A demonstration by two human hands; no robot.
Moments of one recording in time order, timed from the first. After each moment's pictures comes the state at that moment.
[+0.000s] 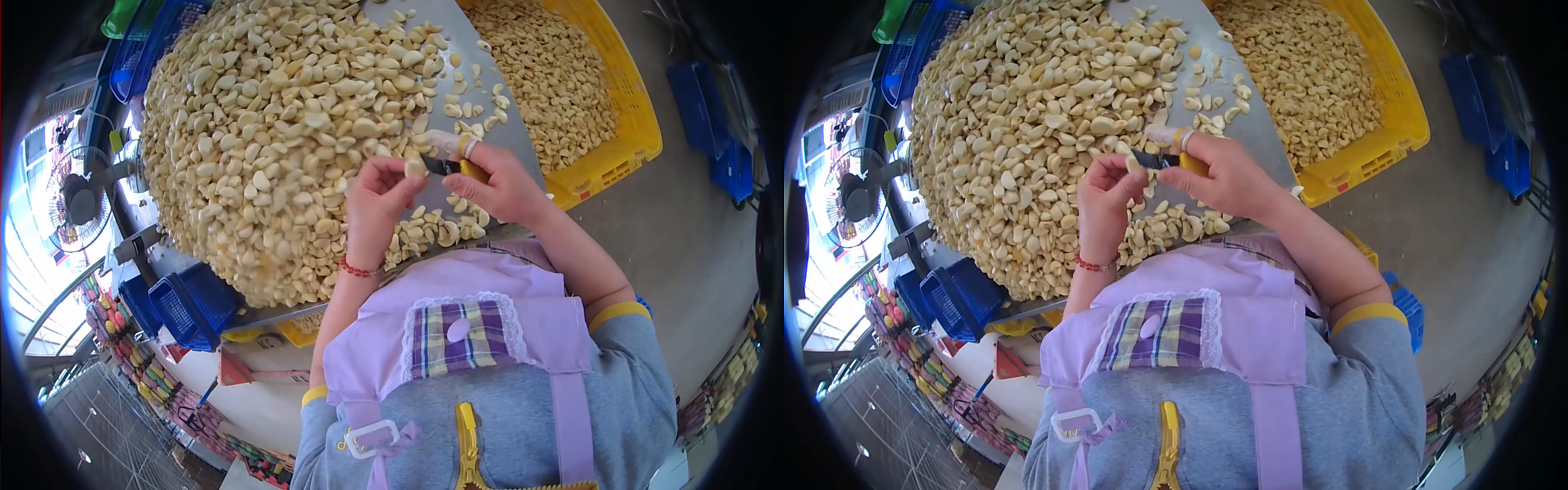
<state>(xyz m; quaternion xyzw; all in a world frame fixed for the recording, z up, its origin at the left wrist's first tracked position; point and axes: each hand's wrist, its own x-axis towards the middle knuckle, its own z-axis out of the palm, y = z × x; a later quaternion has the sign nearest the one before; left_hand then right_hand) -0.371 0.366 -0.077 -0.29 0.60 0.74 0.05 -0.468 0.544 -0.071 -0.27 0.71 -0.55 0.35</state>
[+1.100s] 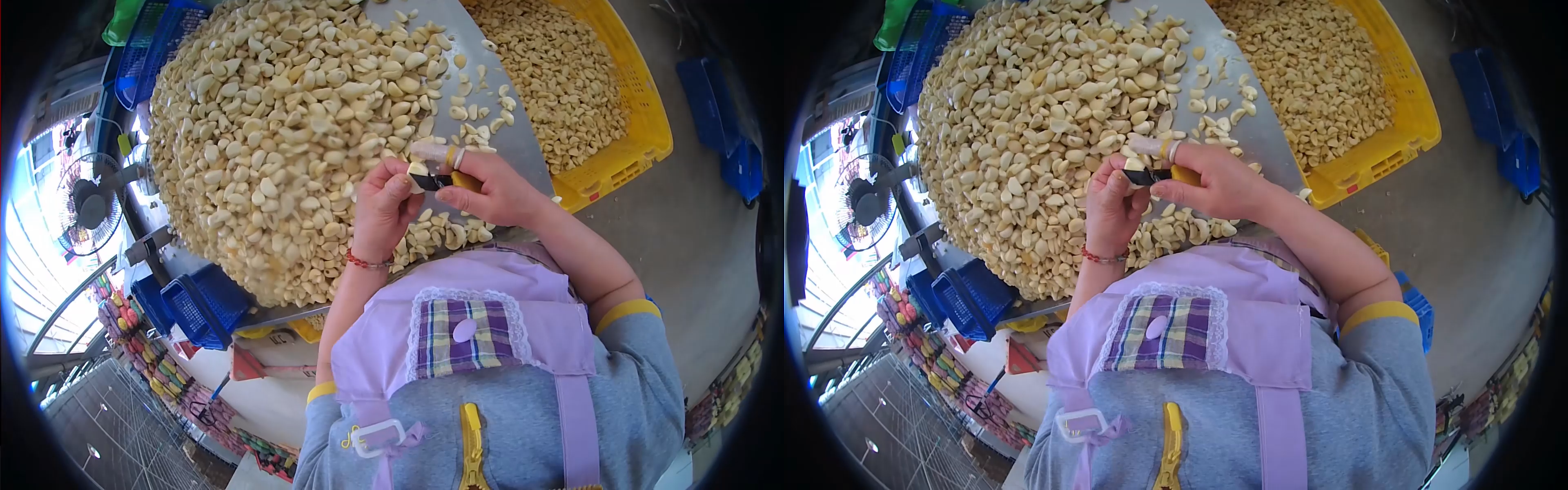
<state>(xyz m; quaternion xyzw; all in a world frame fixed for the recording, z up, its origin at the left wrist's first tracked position) -0.374 0.362 -0.090 -0.22 0.38 0.90 0.04 -0.472 0.535 -0.081 -0.31 0.68 -0.55 0.37</state>
